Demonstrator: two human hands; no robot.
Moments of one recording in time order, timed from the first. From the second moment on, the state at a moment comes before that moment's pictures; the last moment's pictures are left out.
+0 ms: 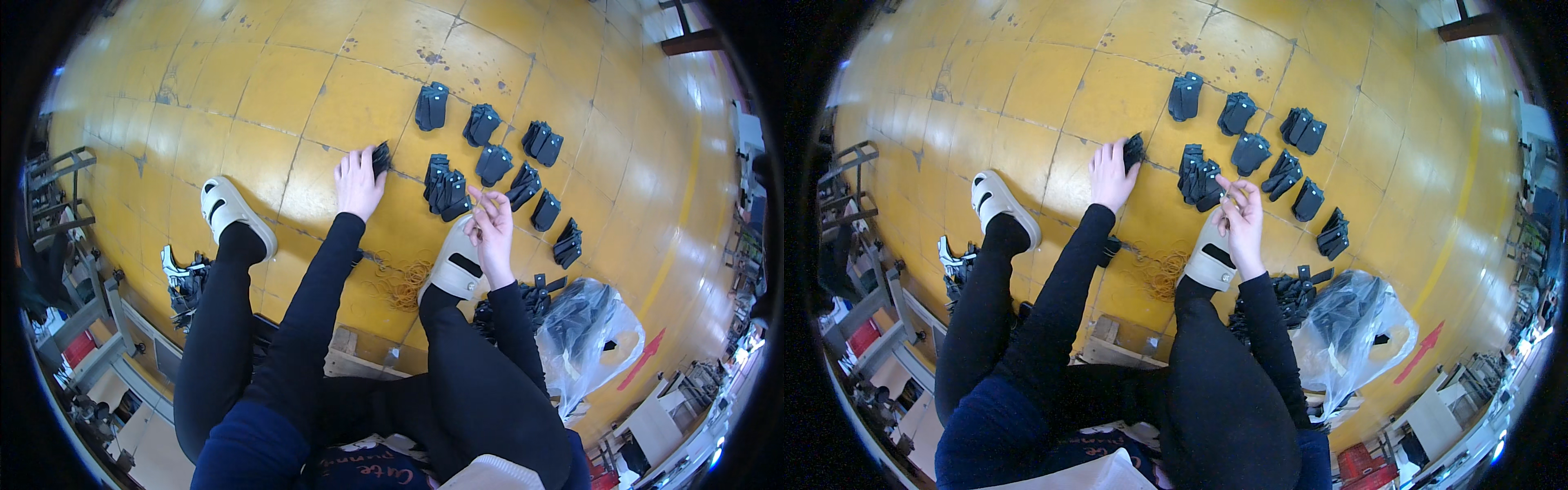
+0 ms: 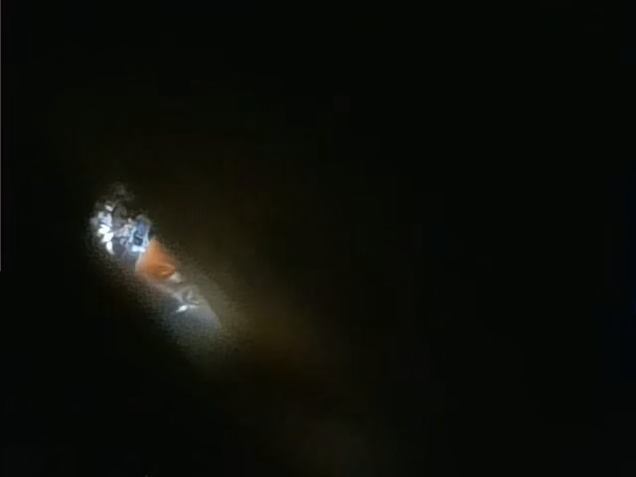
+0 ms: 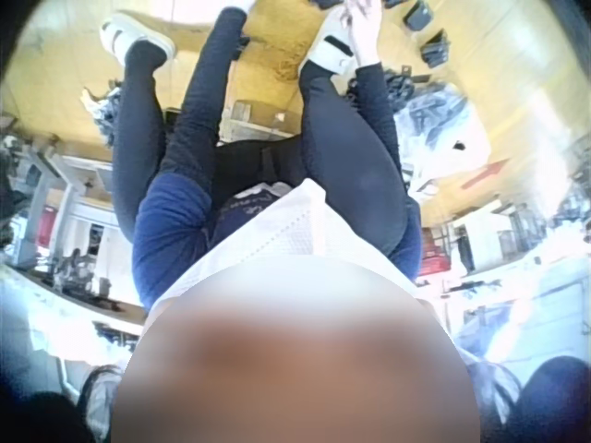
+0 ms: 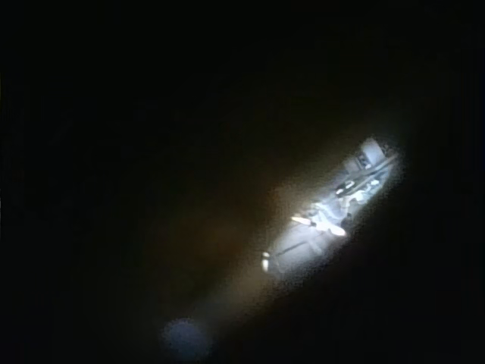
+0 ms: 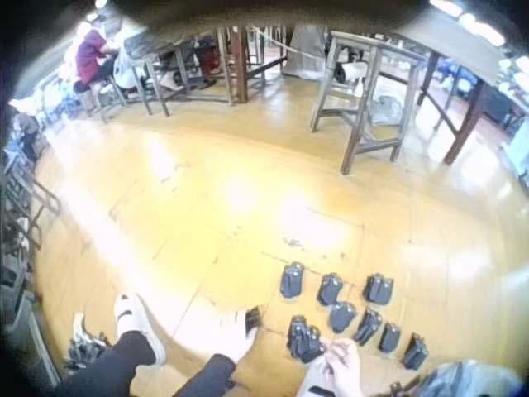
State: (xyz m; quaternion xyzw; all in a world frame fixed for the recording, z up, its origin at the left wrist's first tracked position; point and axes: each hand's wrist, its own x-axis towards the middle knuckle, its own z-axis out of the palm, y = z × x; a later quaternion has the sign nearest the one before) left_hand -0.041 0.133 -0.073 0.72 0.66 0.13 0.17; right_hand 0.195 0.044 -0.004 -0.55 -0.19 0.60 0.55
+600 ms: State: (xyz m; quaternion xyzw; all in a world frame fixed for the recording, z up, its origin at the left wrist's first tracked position) left_hand -0.062 0.127 -0.095 0.74 0.55 0.22 0.32; right_hand 0.189 0.048 -0.007 -0.53 -0.28 0.61 0.51
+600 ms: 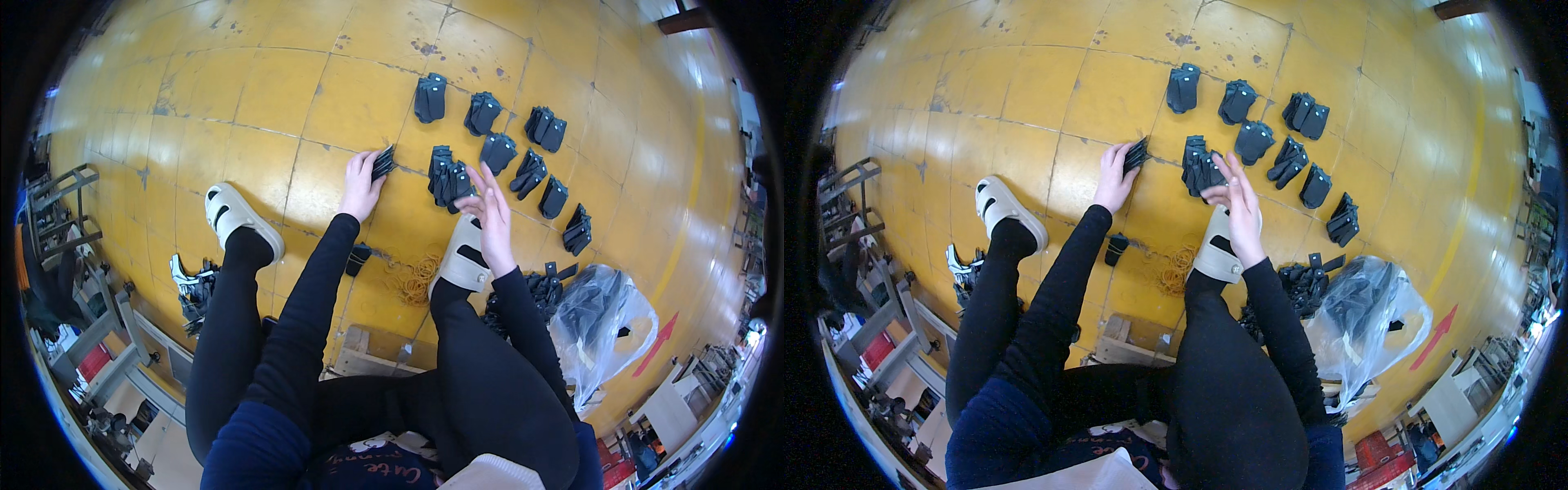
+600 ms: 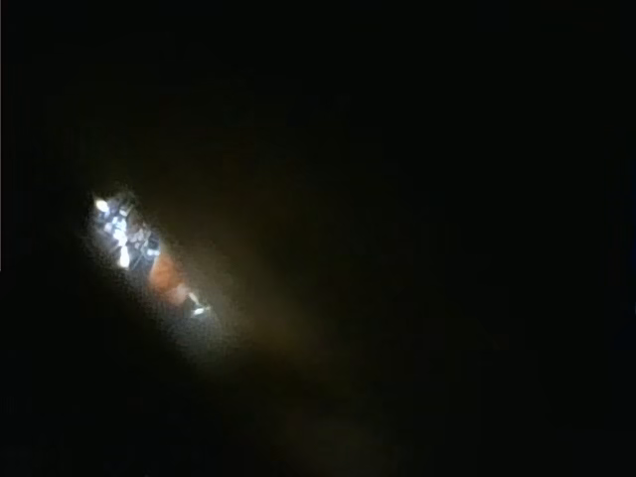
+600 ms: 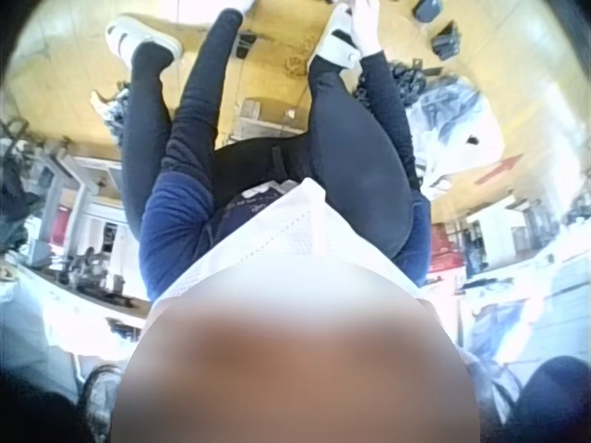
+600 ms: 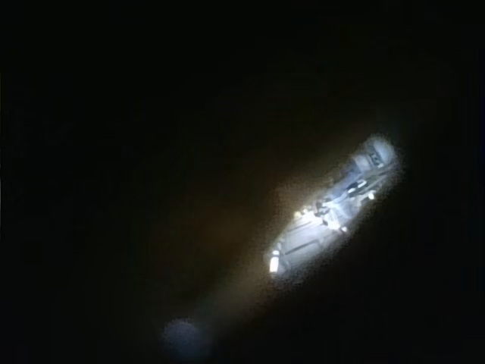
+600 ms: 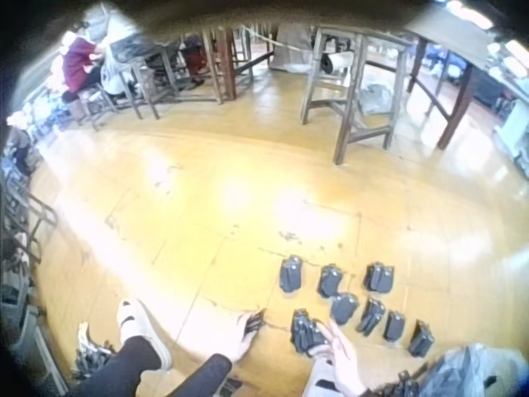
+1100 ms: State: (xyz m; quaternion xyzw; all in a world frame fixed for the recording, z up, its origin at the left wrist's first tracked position) left_hand -0.060 0.068 -0.102 0.78 0.49 0.22 0.33; right_hand 0.091 0.040 -0.071 -0.55 -0.53 0.55 0.32
